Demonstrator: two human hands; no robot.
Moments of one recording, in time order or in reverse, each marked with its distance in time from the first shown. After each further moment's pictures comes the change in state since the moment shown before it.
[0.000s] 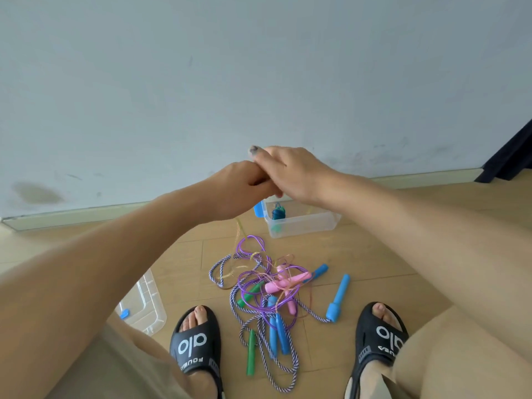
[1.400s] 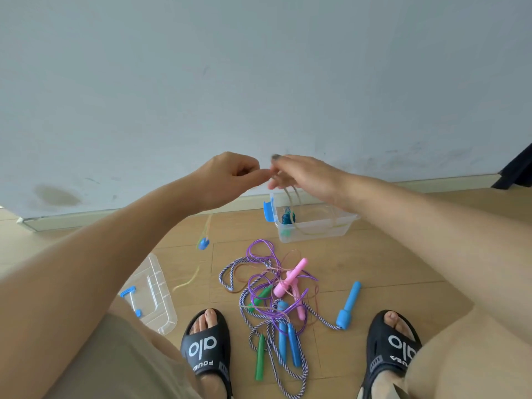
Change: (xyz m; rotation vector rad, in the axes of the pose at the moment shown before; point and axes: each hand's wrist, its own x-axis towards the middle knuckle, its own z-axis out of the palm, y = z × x) left_hand -0.001 -0.026 -0.029 -0.012 0.125 -0.042; right_hand 0.013 0.015 -0.002 0.360 -0.198 0.123
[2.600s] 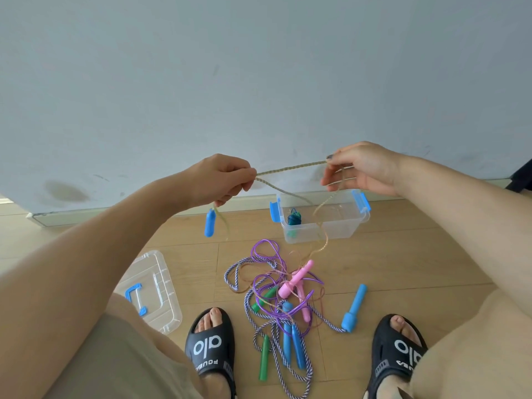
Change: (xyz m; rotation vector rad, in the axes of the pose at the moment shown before) left_hand -0.005 -0.023 -0.018 -0.199 -0.123 -0.117; right_hand 0.008 0.036 -0.064 0.410 0.073 0.158
